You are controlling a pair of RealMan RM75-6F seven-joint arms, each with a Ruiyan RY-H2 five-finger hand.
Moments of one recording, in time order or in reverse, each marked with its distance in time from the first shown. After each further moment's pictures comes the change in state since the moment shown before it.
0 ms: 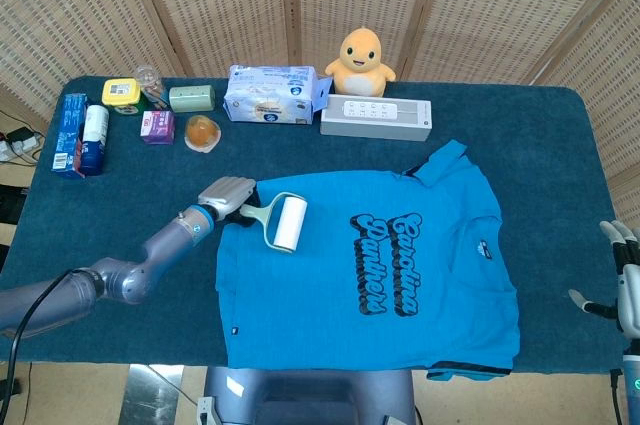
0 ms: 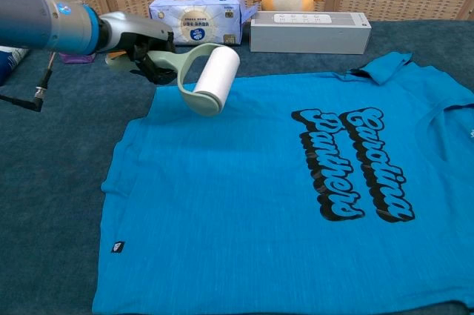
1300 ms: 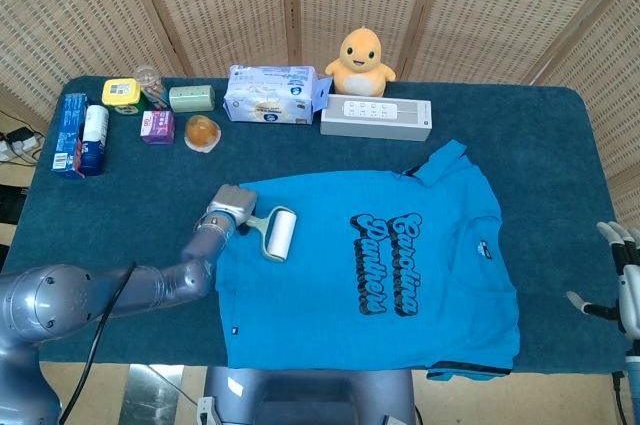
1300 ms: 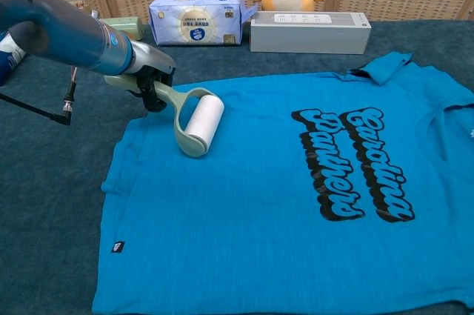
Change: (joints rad) left arm -0.386 -0.132 0.333 0.012 -0.858 0.173 0.573; right arm 0.002 0.029 -0.009 -0.002 -0.013 -0.030 0.077
